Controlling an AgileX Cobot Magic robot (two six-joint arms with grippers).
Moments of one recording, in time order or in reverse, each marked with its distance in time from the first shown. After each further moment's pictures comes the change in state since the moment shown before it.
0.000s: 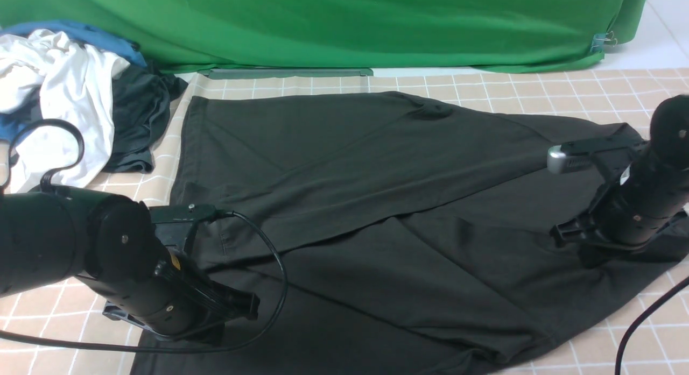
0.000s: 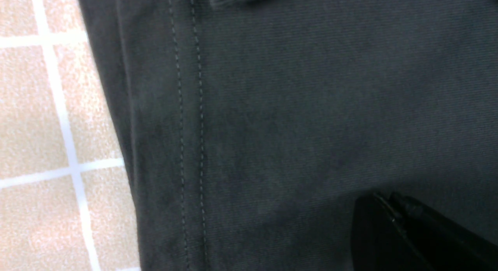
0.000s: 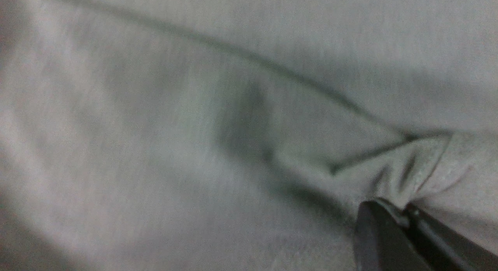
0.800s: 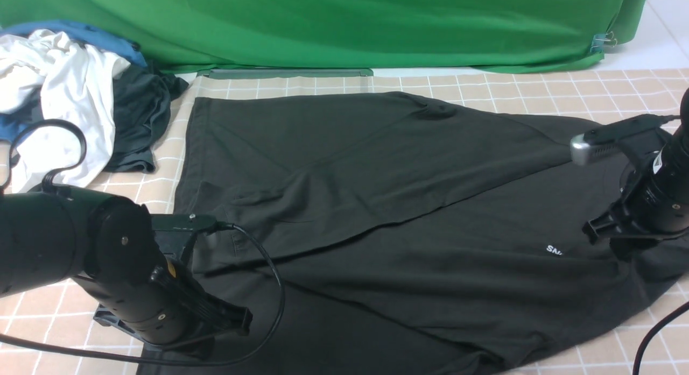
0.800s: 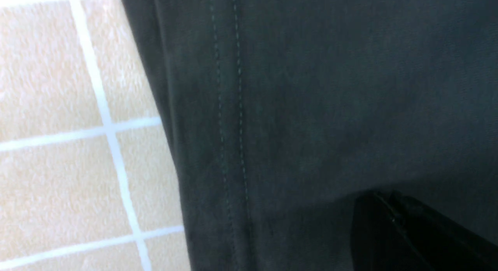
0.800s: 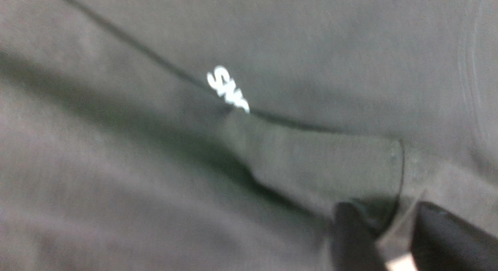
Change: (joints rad) right arm 0.001 -0.089 -0.021 -0.157 0.146 0.049; left arm 0.000 0.000 0.000 0.034 0.078 0.030
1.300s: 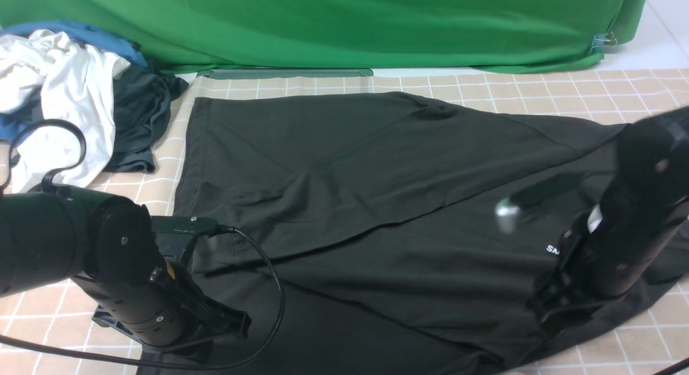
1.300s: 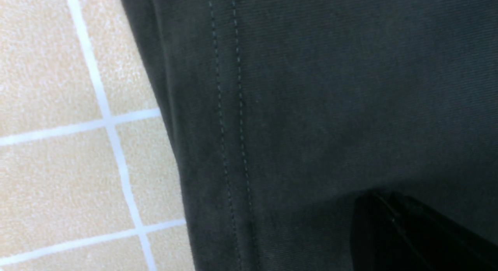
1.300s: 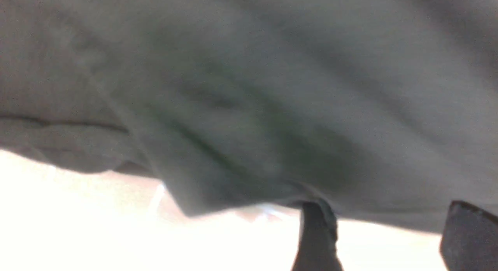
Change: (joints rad) right arm 0.273 -0.030 0.115 0.177 0.020 -0.102; left arm 0.000 -0.001 0.000 0.001 0.009 0.016
